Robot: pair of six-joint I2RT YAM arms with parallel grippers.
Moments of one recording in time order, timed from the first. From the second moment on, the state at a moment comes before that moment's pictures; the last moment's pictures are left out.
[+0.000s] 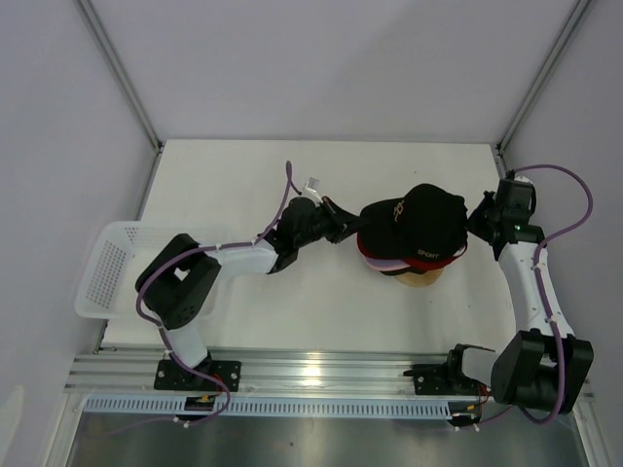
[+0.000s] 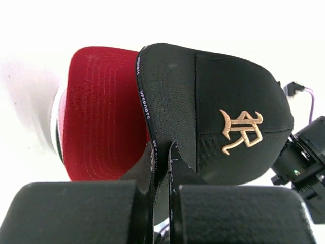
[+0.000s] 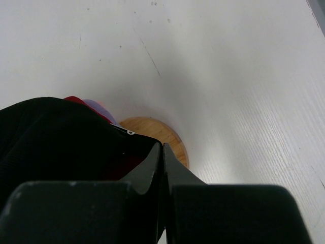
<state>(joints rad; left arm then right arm) -0.73 1.76 0.95 0.55 0.19 -1.32 -0.16 1.20 0.98 -0.49 0.00 0.37</state>
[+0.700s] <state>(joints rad) -0.75 1.71 1.05 0.27 0.02 -1.05 -0.13 1.11 0.93 -0.51 0.03 0.41</state>
